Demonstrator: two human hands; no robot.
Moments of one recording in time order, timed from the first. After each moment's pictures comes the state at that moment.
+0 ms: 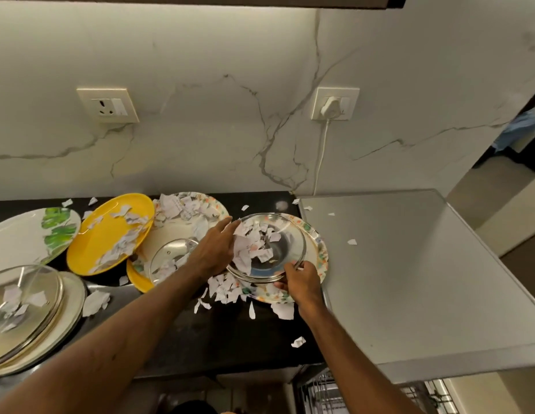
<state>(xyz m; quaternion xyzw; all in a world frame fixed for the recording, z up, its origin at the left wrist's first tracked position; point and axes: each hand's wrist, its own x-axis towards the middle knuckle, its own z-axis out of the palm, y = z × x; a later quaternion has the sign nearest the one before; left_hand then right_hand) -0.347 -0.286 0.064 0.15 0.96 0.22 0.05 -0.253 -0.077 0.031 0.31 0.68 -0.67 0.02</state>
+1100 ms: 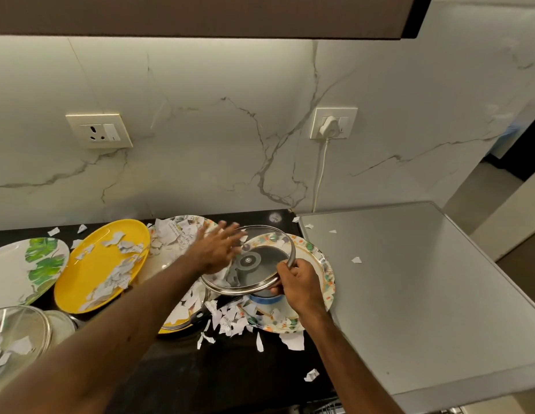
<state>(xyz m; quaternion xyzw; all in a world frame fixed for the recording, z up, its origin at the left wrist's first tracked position) -0.436 -0.309 0.070 0.27 0.95 -0.05 0.11 -0.287 -0.097 0.071 0.21 0.75 -0.62 -0.03</state>
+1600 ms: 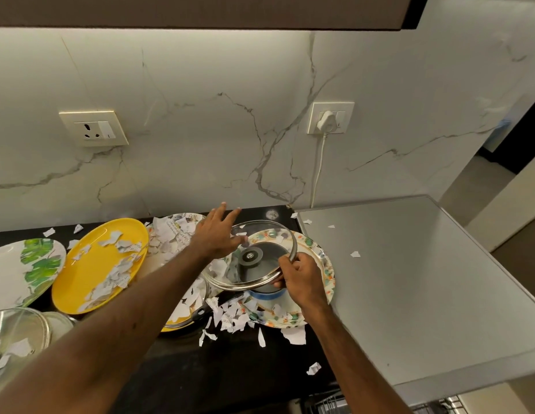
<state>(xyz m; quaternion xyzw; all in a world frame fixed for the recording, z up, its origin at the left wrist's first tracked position) -0.453 -0.288 0.078 0.17 0.98 0.10 0.08 -0.287 -0.096 0.073 0.22 0.75 -0.62 -0.05</state>
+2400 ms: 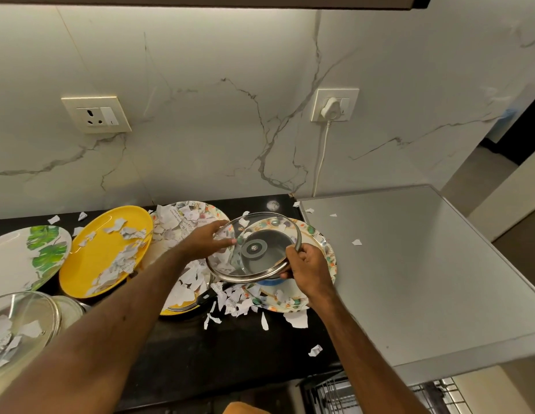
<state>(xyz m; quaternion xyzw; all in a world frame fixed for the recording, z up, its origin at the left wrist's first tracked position) -0.431 -0.333 0.064 0.06 0.89 0.36 0.26 -0.278 -0.093 0.067 0.22 0.77 -0.60 -0.05</state>
